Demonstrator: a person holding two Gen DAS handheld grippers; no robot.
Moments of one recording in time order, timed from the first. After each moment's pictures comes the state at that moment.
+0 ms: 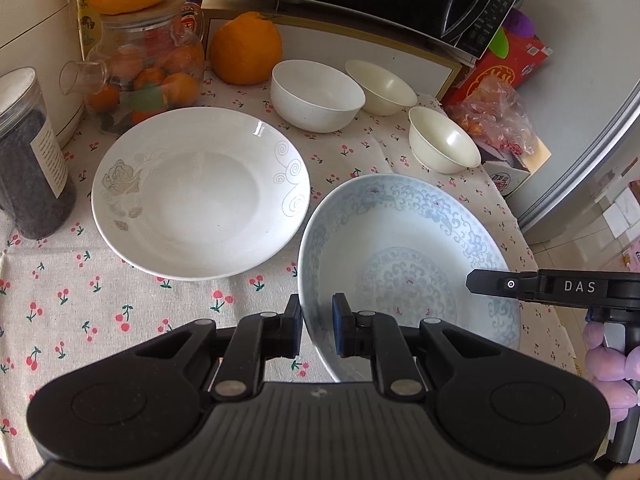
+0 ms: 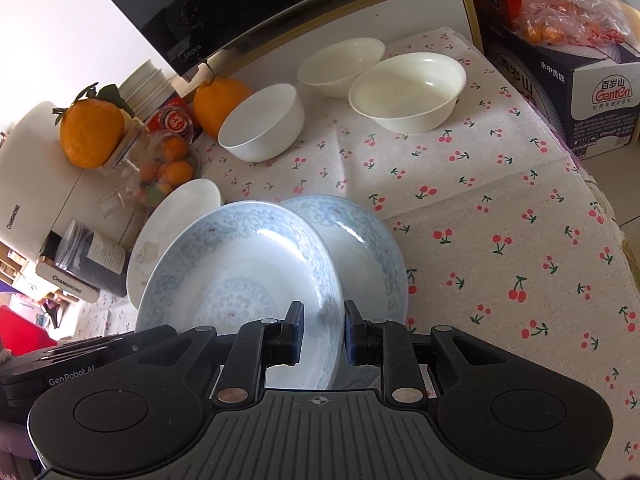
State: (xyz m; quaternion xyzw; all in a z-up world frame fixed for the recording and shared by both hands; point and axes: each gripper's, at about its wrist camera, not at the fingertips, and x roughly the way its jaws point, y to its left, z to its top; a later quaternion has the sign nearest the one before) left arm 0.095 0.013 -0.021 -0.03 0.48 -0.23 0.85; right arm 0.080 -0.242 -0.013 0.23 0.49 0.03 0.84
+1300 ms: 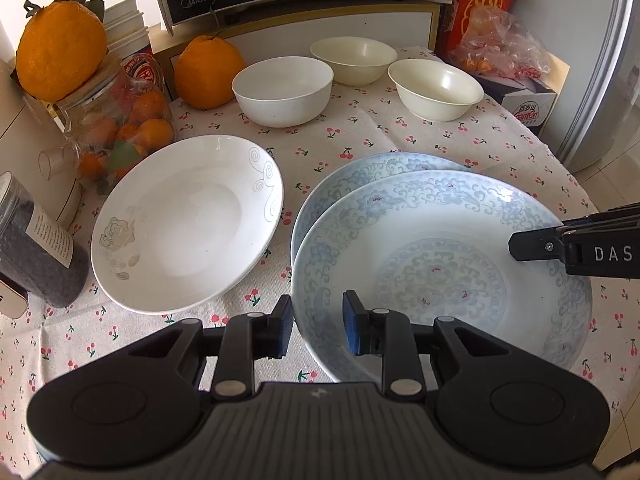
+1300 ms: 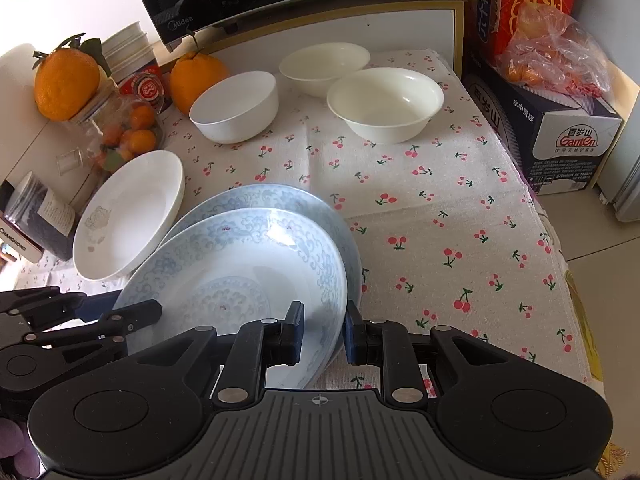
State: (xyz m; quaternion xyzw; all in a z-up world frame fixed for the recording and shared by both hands) left arm 0.080 -0.042 -0.027 0.15 0.45 -0.19 0.86; right arm 0.075 -0.224 -0.004 0.11 0.50 -0.02 0.86
